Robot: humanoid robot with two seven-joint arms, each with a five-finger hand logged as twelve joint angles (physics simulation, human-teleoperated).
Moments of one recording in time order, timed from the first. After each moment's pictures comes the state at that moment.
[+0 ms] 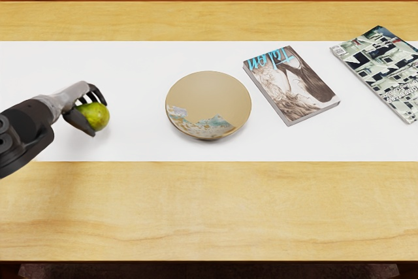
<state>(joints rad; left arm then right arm) -1.04 0.82 -0.10 -1.64 1.05 0.26 0.61 0.07 0.00 0.11 0.12 0.07 0.07 -0.45</state>
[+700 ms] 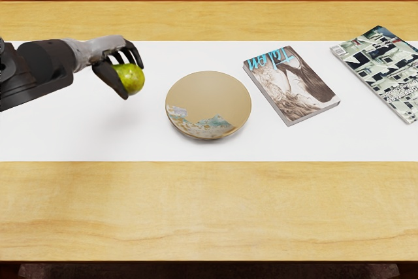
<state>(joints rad) -1.23 0.71 -0.25 -1.54 0.91 -0.05 0.61 0.08 0.00 0.11 0.12 0.07 0.07 -0.45</state>
